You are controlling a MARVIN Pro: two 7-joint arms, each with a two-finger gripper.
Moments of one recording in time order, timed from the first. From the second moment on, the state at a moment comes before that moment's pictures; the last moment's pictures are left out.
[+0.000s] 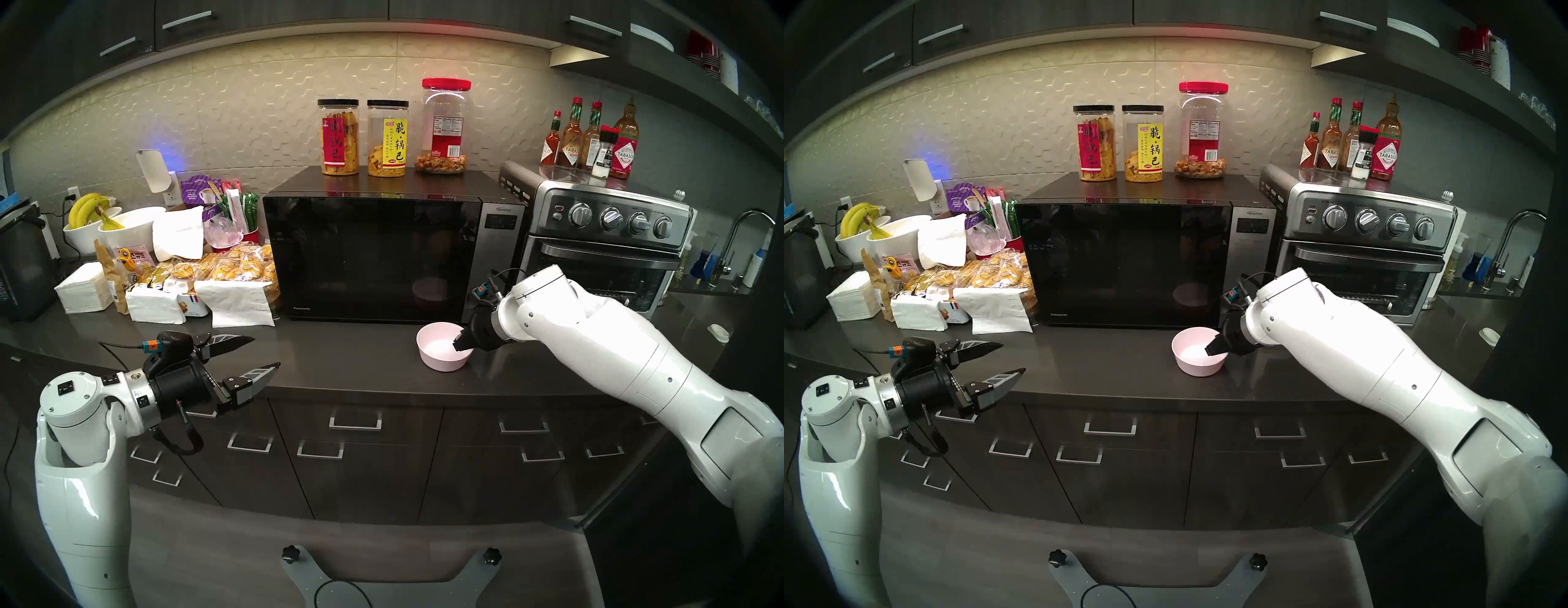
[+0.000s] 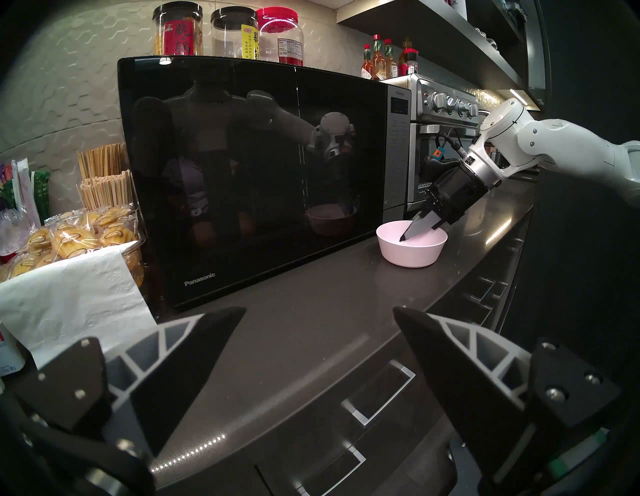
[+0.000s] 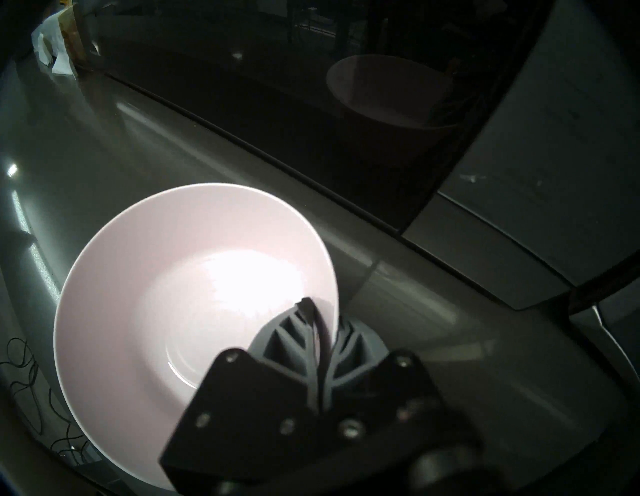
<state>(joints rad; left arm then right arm) 1.79 -1.29 -2.11 -2.06 -0.16 0.47 -1.13 -0.70 -0.79 0.64 -1.56 0.99 0.96 -0.02</state>
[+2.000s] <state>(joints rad) 1.79 -1.29 -2.11 -2.06 -0.16 0.47 -1.13 -0.64 -0.53 0.63 -1.39 0.76 0.82 0.34</state>
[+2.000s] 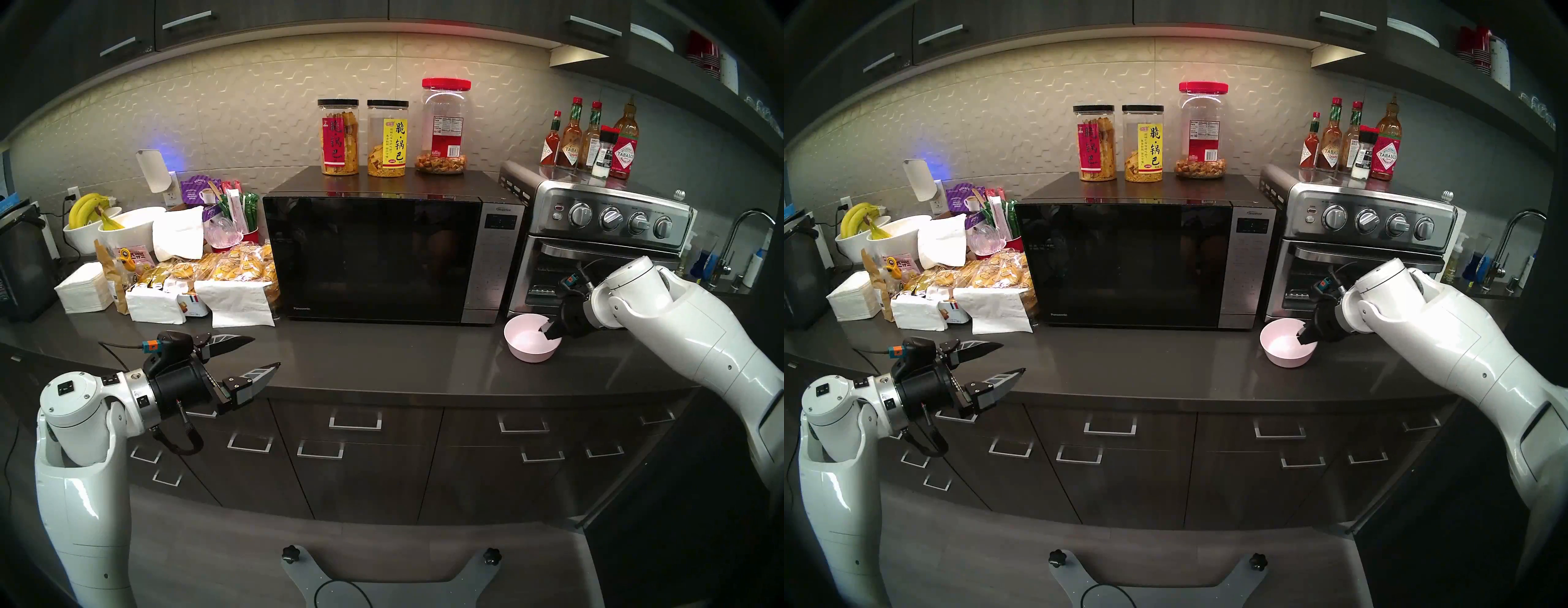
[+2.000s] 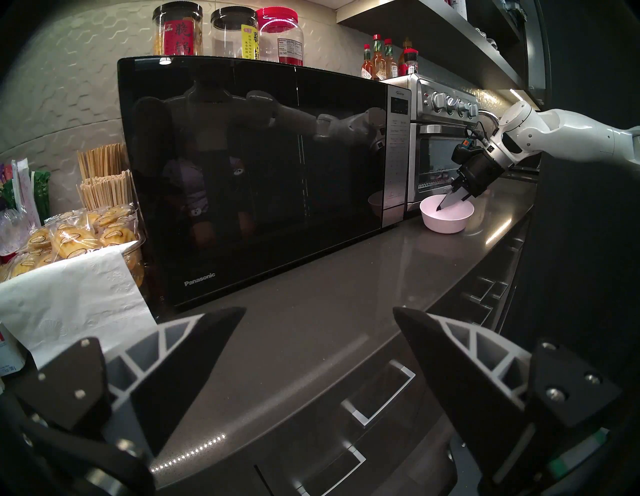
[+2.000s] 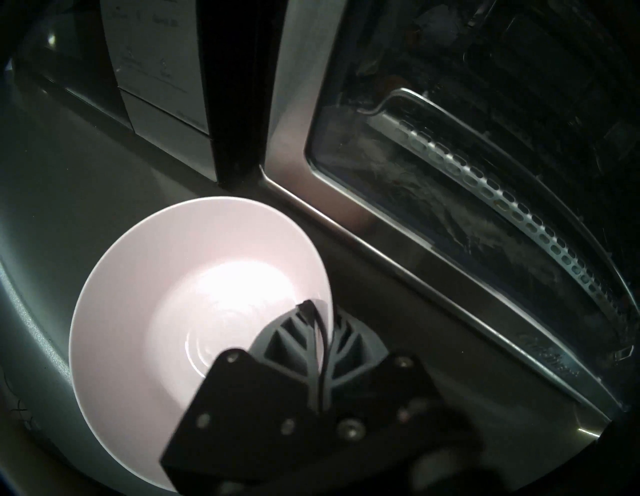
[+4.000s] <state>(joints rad) 1.79 -1.29 -2.11 -2.06 -0.16 0.47 -1.13 -0.70 -0.36 0.74 -1.59 0.88 0.79 0.41</state>
